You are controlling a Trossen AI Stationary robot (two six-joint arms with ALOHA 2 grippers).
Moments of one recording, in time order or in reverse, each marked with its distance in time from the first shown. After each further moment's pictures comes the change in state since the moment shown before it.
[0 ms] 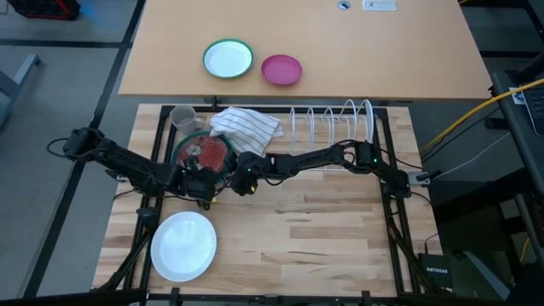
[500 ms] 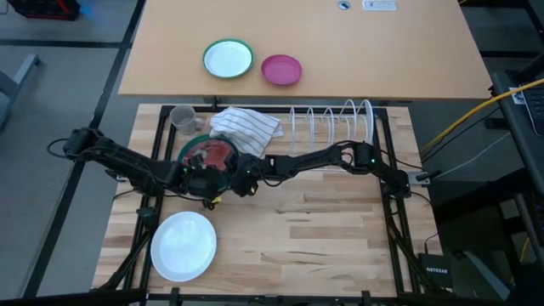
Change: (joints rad) left arm 0.000 0.000 0.105 0.001 0.003 0.001; right arm 0.000 0.026 0.000 0.000 0.005 0.014
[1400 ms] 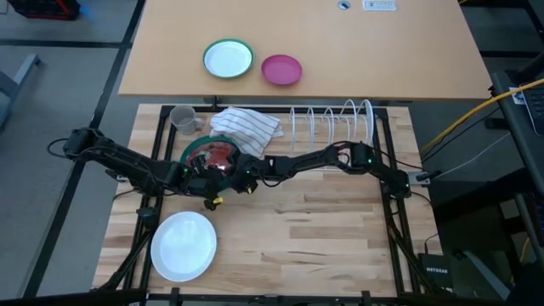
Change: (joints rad) left arm -0.001 -0.001 0.005 0.050 0.012 0.011; right arm -0.010 0.028 -0.001 0.024 0.127 0.082
